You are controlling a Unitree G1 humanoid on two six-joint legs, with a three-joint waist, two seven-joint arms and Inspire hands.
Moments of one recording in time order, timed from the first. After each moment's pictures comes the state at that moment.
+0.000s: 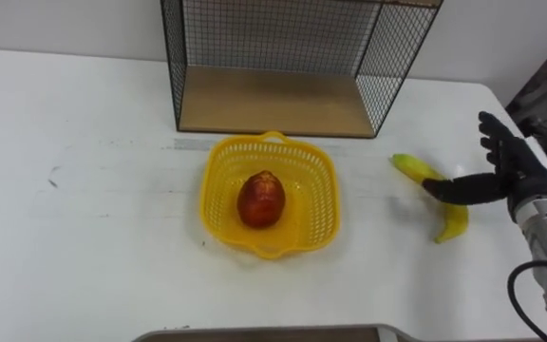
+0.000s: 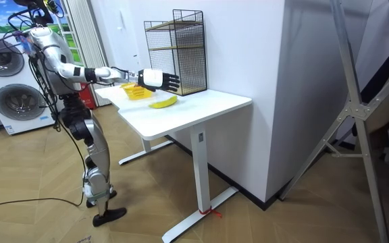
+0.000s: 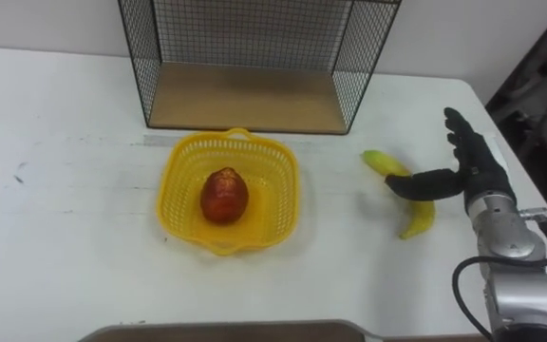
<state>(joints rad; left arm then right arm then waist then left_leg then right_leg) 0.27 0.24 0.10 1.02 0.39 0.16 0.15 -0.17 -0.49 -0.14 0.43 -0.06 0.08 0.11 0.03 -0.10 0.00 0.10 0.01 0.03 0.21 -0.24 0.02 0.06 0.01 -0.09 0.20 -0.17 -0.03</state>
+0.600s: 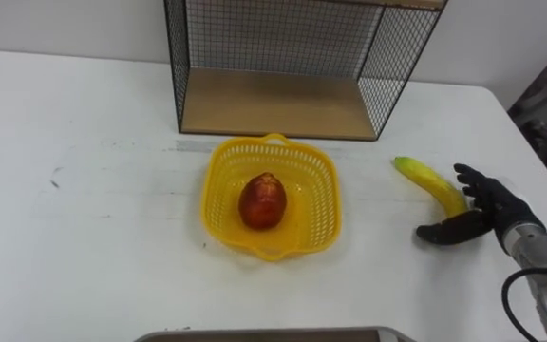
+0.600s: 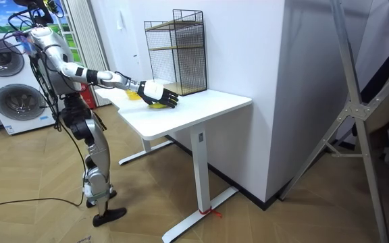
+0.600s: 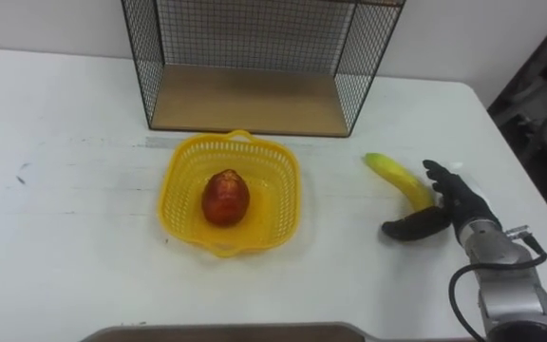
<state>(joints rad) 0.17 0.27 0.10 1.01 0.28 0.16 0.11 -0.20 -0.49 -0.10 0.63 -0.18 0.11 0.18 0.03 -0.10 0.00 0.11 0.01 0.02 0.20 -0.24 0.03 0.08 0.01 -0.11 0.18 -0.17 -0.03</state>
